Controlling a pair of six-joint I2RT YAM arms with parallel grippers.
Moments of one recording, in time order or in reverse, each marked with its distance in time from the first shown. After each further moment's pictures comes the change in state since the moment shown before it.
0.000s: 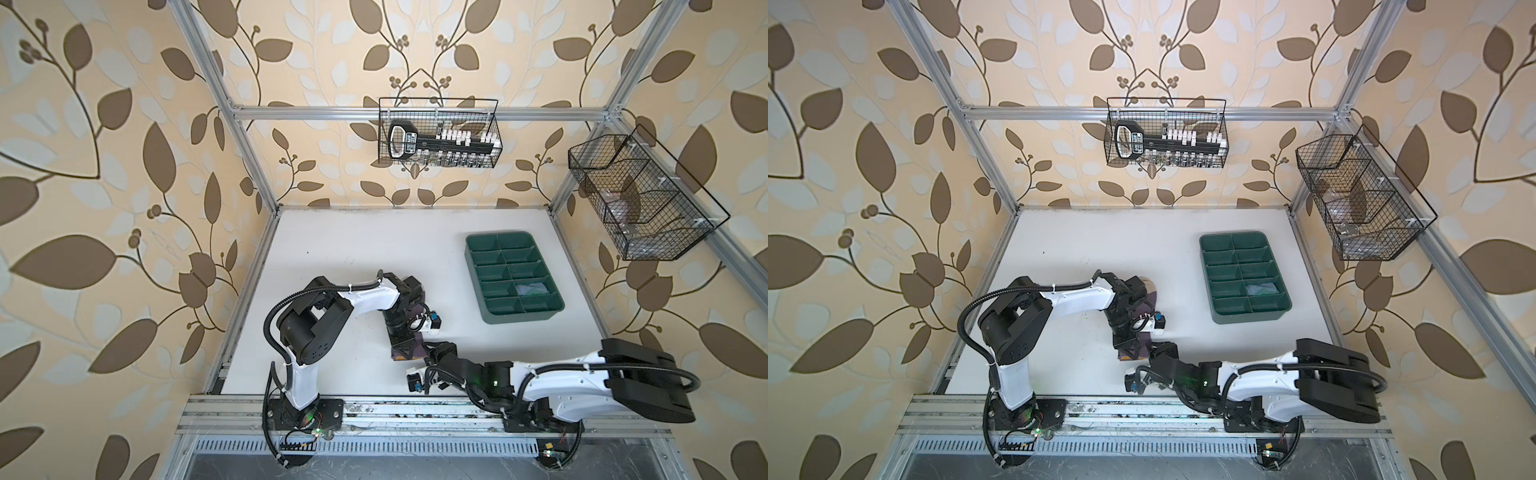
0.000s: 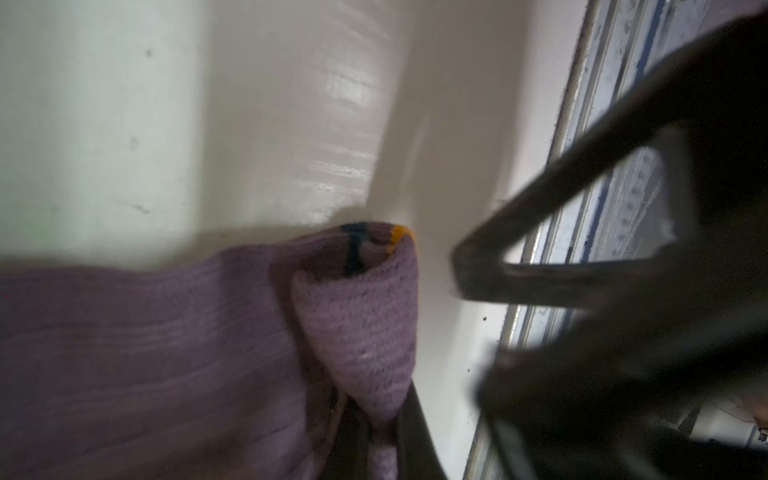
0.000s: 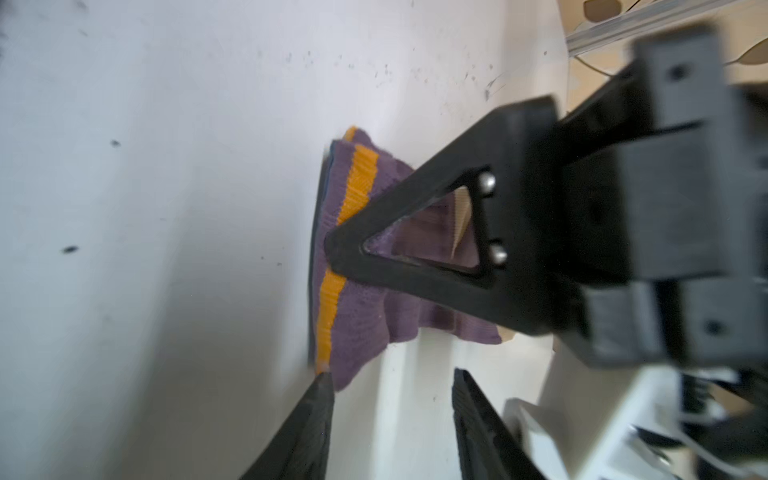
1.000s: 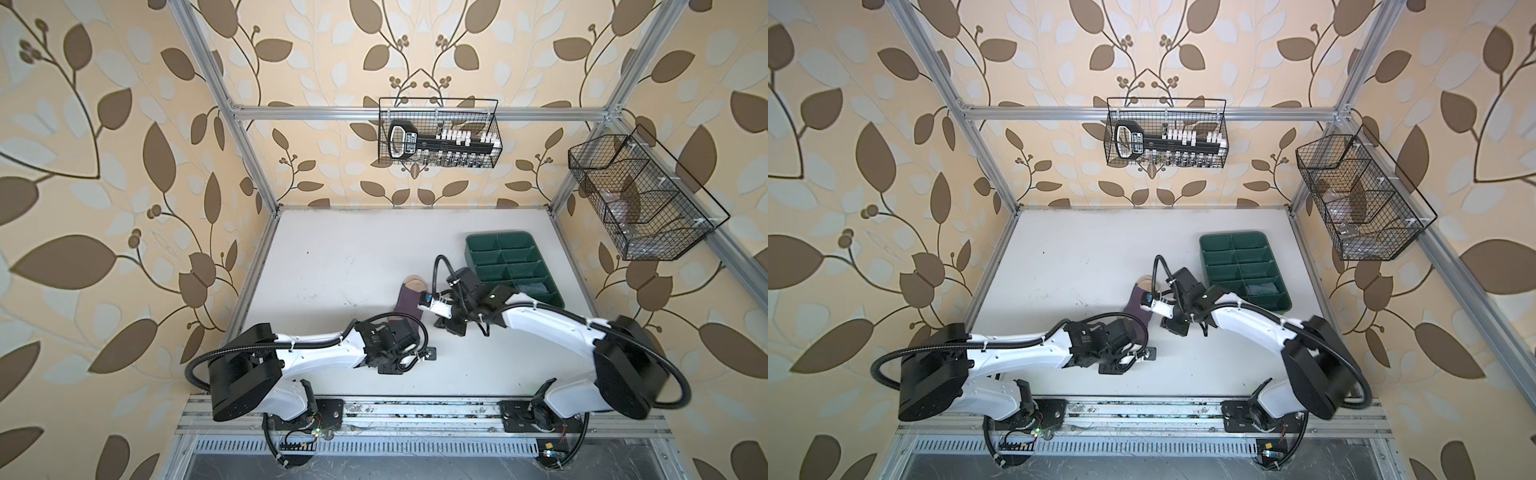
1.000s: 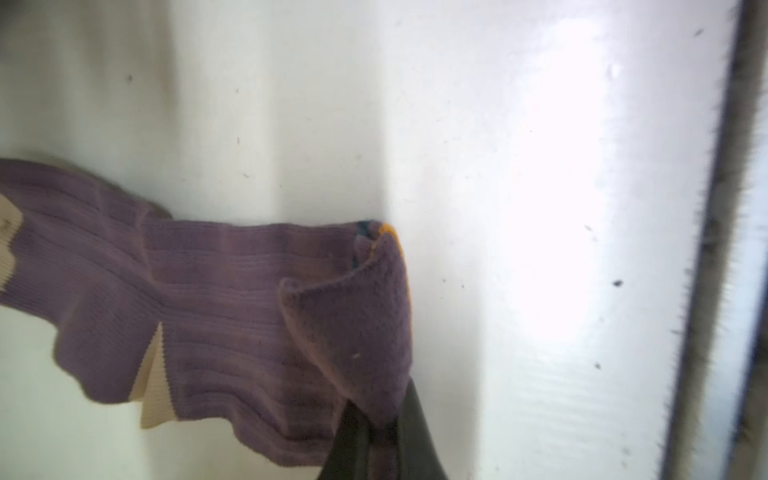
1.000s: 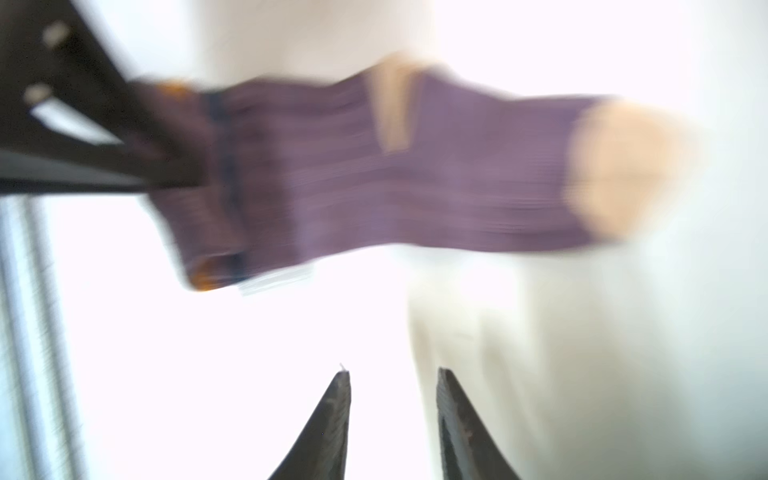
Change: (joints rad) left arm -0.247 -0.495 -0.449 0.438 -0.540 -0.008; right arm -0.650 -0.009 0.453 -0.650 -0.651 0.320
